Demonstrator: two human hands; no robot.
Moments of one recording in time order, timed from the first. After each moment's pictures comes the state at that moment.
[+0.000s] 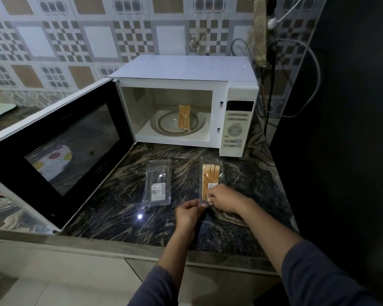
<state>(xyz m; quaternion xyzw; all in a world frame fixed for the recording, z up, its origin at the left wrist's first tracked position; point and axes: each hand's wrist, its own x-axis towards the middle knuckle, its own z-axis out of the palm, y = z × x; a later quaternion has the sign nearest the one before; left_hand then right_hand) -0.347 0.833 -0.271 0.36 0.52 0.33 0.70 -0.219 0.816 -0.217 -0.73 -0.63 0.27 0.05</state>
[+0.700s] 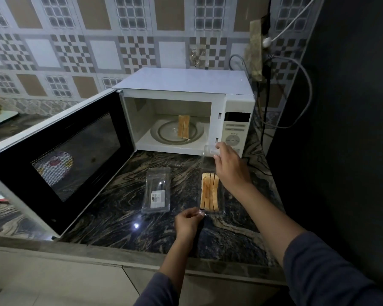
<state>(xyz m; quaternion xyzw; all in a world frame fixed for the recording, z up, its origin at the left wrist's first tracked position) -0.350 0.828 -0.271 0.40 0.53 0.32 0.68 -0.215 0.829 -0.144 -0.74 -0.58 -0.11 0.33</state>
